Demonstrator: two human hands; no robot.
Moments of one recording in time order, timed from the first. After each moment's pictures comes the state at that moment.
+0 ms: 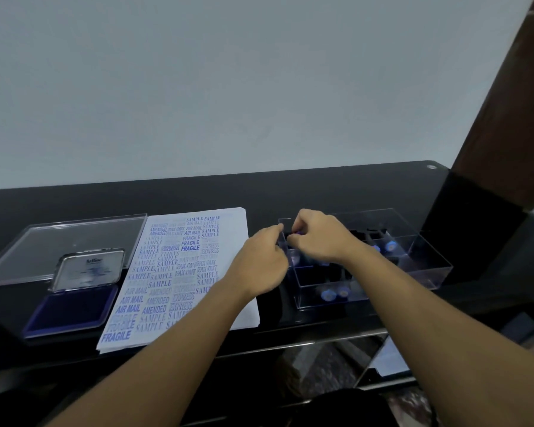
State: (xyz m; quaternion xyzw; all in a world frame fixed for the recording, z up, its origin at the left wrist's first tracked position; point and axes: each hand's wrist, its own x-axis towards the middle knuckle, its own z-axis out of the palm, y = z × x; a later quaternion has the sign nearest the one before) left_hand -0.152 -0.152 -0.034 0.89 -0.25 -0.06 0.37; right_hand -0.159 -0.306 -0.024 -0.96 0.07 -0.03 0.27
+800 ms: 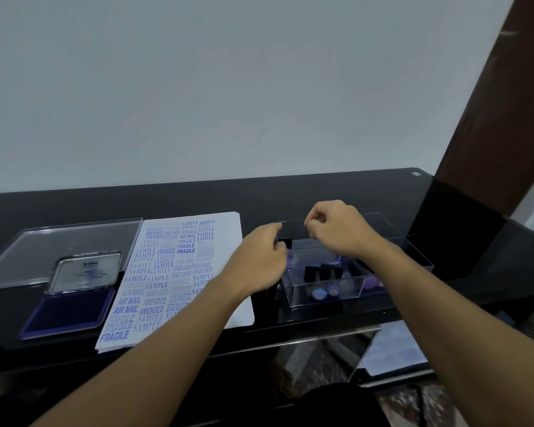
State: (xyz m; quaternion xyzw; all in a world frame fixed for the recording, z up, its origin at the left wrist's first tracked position) left_hand -0.156 -0.153 -0.027 0.89 -0.27 -0.03 0.37; right_hand -0.185 -0.326 0.003 -0.95 0.09 -0.11 0.29
